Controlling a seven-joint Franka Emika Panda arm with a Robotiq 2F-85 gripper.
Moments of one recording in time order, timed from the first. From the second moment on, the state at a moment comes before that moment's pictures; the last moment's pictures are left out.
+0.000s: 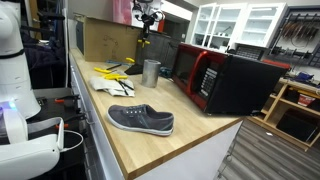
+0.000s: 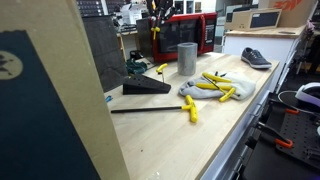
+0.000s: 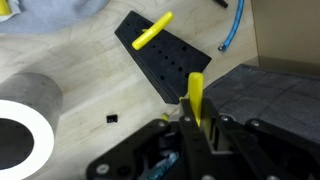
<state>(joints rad) 0.06 0.14 0.07 -1.80 0.42 2.08 0.32</state>
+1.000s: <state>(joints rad) 0.13 0.14 0.12 -1.80 0.40 2.01 0.25</state>
